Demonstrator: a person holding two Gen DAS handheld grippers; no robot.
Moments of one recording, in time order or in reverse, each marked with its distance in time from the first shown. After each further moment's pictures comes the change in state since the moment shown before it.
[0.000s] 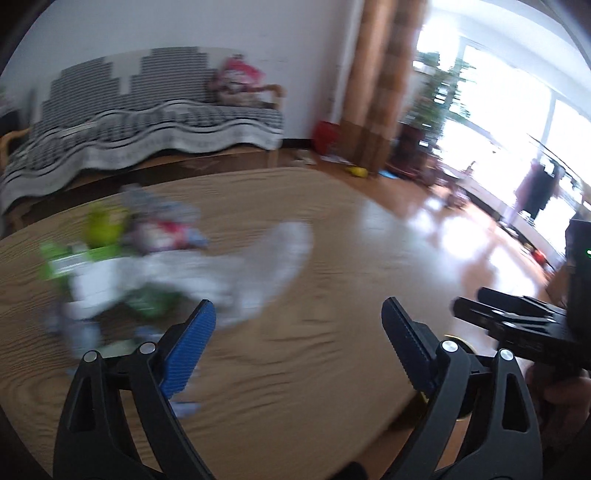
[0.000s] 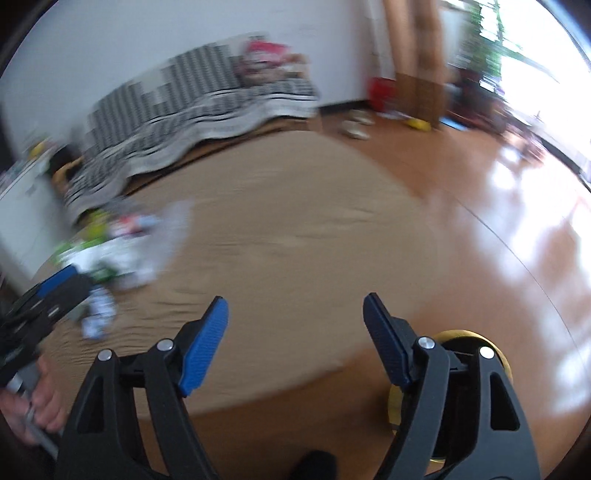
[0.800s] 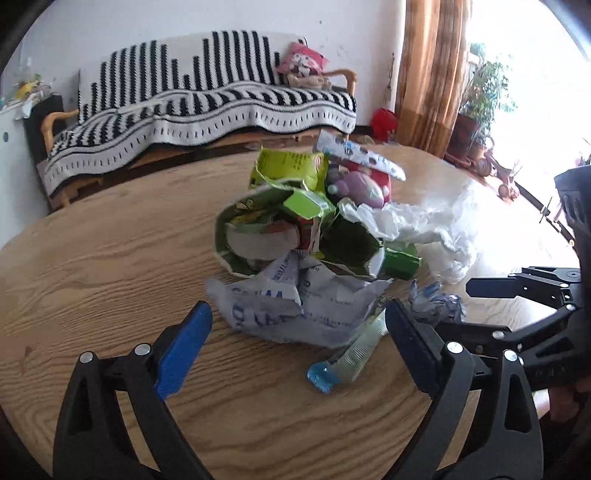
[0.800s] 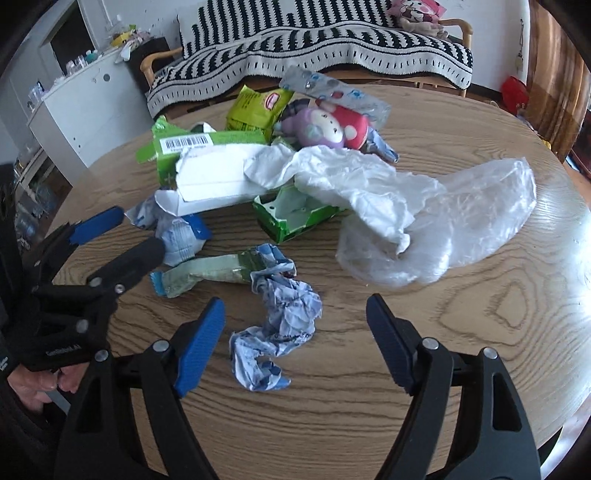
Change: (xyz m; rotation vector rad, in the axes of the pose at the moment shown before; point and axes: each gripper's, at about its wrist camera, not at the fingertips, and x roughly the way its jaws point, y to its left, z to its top) left arm 0.013 0.183 -0.032 0.008 0.059 0.145; right arm 0.136 0.231 -0.010 -0.266 0.257 0.191
